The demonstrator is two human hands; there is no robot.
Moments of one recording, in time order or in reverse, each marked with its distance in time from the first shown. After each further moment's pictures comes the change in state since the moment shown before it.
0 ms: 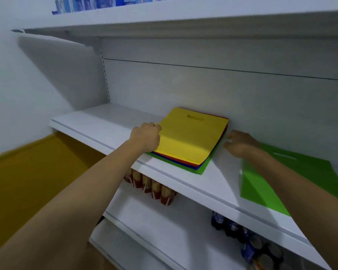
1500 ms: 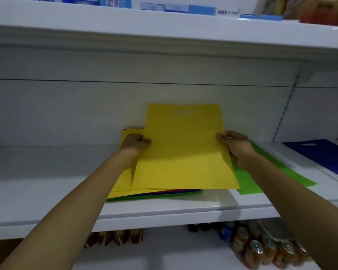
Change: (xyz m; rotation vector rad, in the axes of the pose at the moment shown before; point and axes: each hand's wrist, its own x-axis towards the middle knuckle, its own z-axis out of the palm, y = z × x) left_hand 0.138 -0.002 0.020 -1.150 -0.238 0.218; right_hand -0.040 -0.035 -0.014 1.214 0.570 0.474
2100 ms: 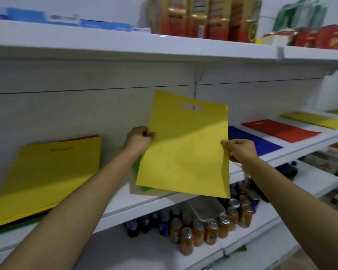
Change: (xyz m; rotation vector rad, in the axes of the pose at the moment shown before) left_hand -0.054 0.171 0.230 0.207 -0.063 0.347; right_hand -0.036 0.000 -0.287 -0.182 0.415 0.001
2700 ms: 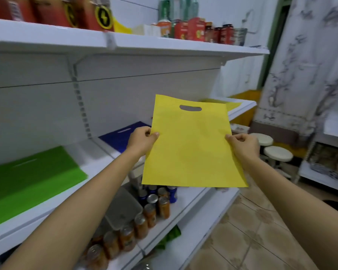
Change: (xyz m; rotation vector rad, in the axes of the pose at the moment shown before) left_hand -0.040 0.250 0.281 -0.347 -0.348 0.195; right_hand 0.043 0.068 -0.345 -0.152 0.522 -0.021
